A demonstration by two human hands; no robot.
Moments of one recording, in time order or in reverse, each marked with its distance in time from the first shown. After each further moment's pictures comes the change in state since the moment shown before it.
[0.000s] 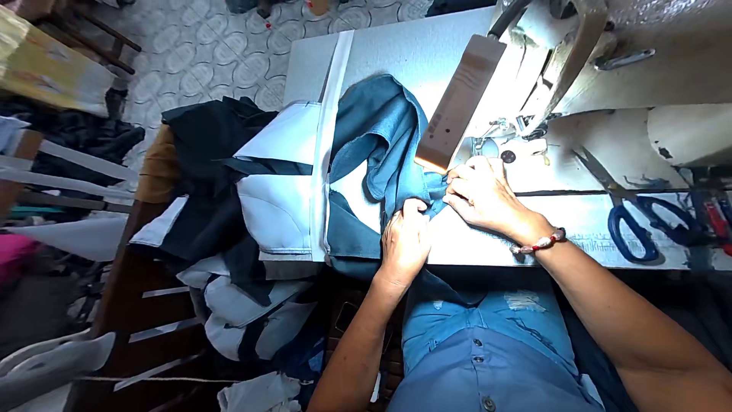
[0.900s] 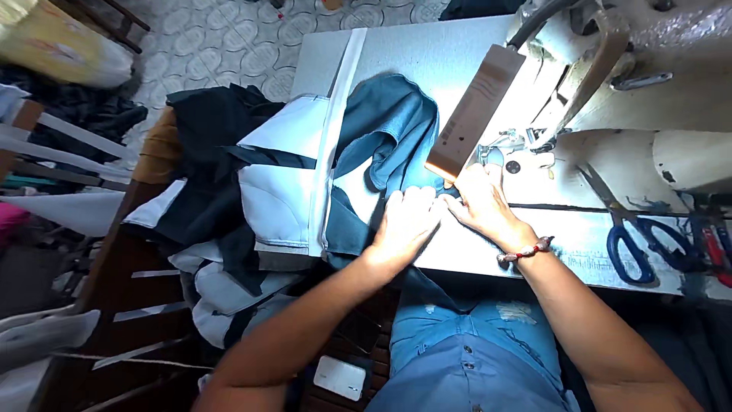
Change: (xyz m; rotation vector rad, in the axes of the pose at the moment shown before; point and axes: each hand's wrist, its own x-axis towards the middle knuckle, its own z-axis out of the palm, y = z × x) left_hand 0.036 0.017 -0.032 0.585 -0.190 0.495; right_hand 0.010 -0.005 0.009 -0.039 0.051 0.094
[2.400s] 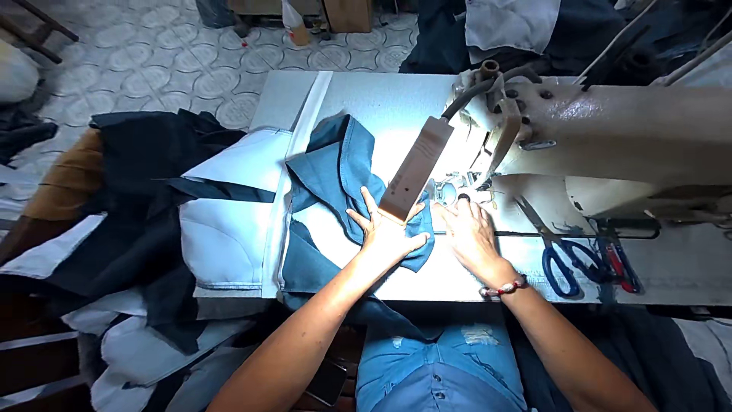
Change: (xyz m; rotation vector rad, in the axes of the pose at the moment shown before) left_hand 0.054 0.000 0.032 -0.452 -0.372 -0.456; right_hand -0.024 0.016 -0.022 -0.219 -0.119 0.406
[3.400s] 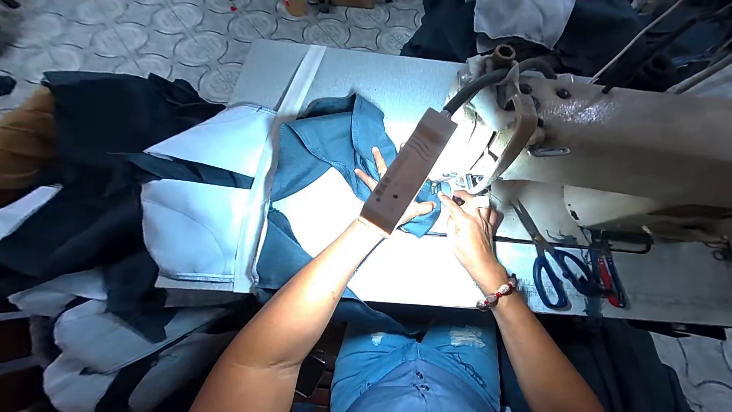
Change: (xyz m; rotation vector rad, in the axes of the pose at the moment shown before) left_hand 0.068 0.017 -0.006 -0.047 -0.003 0.017; right_hand 0.002 0.019 0.010 0.064 0.131 0.073
